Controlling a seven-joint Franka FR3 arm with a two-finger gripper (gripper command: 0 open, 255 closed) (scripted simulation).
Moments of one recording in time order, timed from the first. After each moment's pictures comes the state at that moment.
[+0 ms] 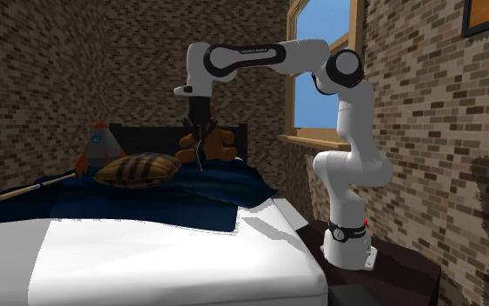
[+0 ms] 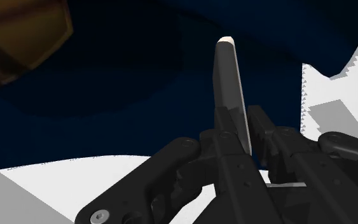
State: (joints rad) arm 0.04 -0.16 -0.85 -1.81 -0.13 1.71 -1.47
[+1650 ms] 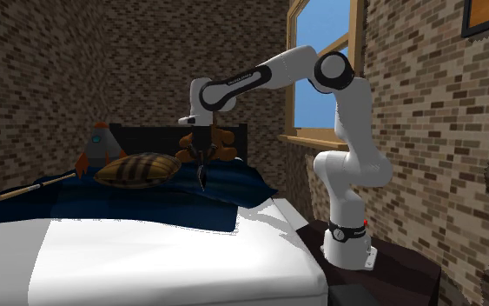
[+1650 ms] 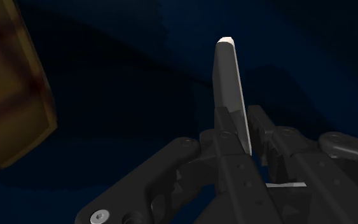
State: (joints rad) arm -0.02 -0.03 -0.99 -1.97 -0.03 1.97 -1.68
